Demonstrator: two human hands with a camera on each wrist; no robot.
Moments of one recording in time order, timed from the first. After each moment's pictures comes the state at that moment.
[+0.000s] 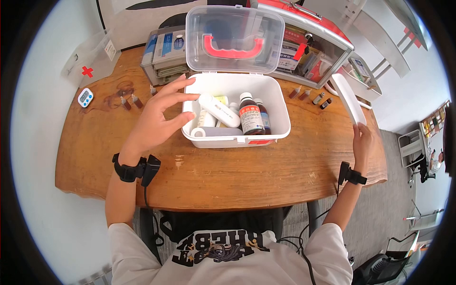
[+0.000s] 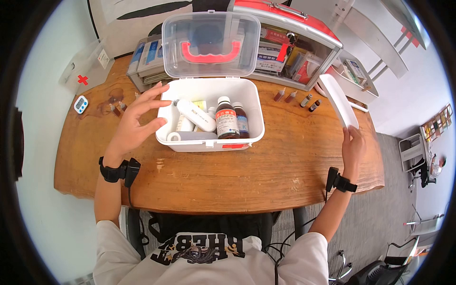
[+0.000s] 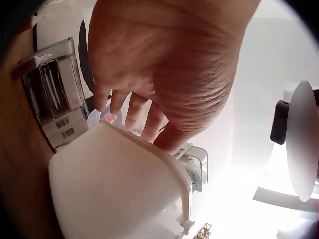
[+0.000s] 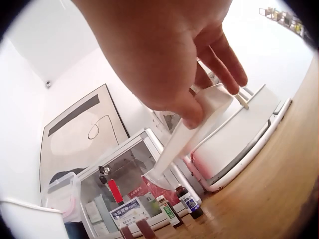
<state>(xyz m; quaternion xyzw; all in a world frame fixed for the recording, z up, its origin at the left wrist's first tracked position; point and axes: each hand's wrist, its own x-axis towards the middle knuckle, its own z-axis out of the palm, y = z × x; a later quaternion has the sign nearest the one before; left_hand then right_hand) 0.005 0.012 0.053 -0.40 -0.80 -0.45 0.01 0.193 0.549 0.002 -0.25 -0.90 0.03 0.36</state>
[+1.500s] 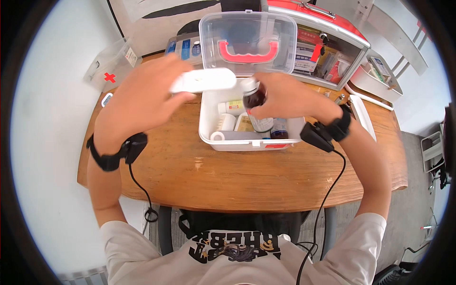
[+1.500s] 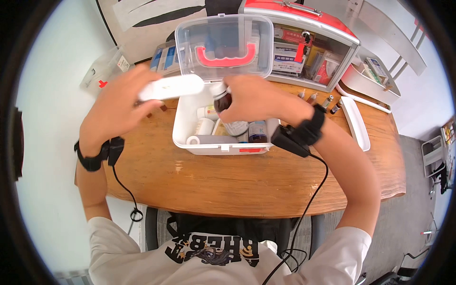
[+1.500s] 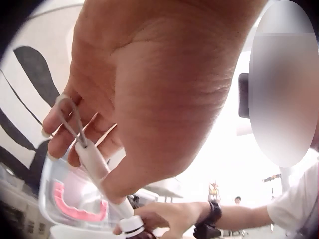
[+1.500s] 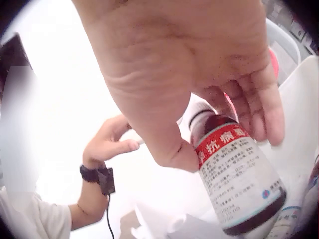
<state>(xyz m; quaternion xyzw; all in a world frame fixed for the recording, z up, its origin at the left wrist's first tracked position) 0.012 0.014 0.165 -0.49 -0.86 -0.04 0.11 0.028 0.297 0.110 0.20 -0.95 0.25 -0.04</state>
